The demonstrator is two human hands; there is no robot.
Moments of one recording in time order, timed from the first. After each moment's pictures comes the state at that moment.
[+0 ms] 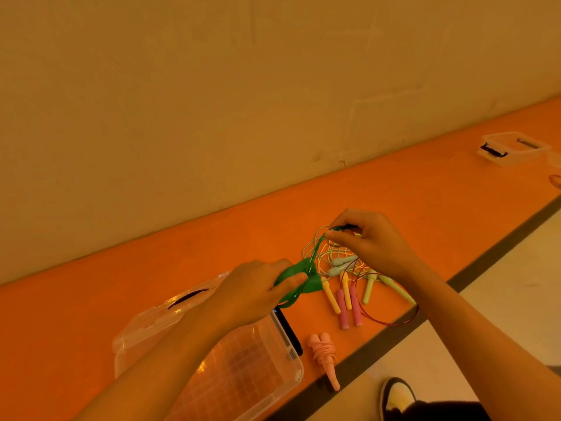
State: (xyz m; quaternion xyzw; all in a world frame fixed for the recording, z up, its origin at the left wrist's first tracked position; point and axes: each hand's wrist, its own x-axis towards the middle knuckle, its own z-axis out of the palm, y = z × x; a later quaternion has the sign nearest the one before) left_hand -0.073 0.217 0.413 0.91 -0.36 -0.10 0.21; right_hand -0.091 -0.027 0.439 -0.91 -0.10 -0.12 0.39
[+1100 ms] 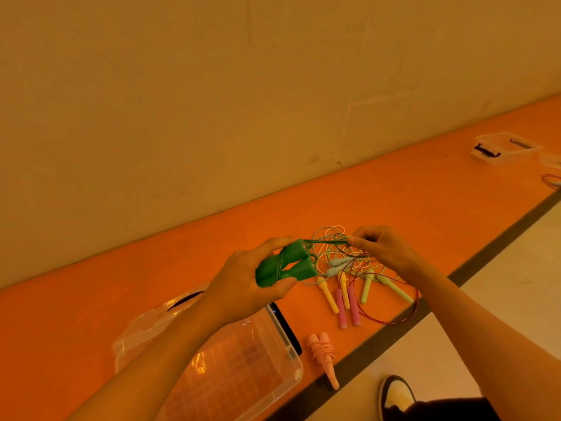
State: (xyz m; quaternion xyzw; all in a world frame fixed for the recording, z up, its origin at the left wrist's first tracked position) left_hand -0.079 0.236 0.418 0.81 -0.36 -0.04 0.47; right_hand -0.086 -0.075 0.397 -0.85 0.07 0.00 0.52
